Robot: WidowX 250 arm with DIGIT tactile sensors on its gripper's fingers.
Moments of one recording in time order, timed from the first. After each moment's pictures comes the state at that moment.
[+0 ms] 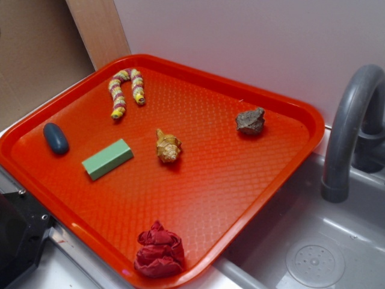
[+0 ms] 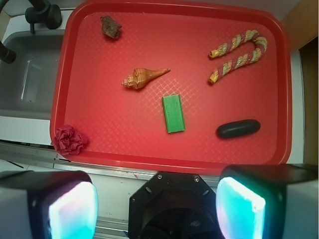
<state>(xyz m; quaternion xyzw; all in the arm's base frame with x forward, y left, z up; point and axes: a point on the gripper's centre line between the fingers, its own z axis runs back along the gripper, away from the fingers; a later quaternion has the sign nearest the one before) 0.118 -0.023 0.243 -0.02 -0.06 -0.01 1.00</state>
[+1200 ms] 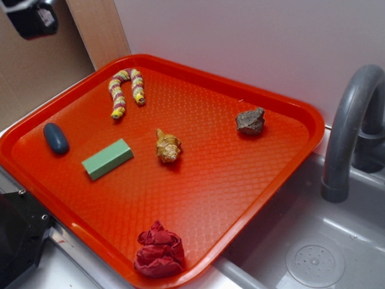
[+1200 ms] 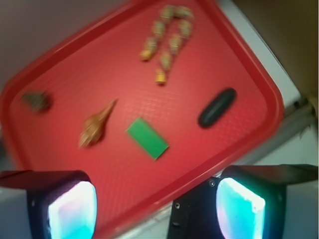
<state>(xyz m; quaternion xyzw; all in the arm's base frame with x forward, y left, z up) 0.150 0.028 0.203 -0.02 -0.06 0.38 0.92</state>
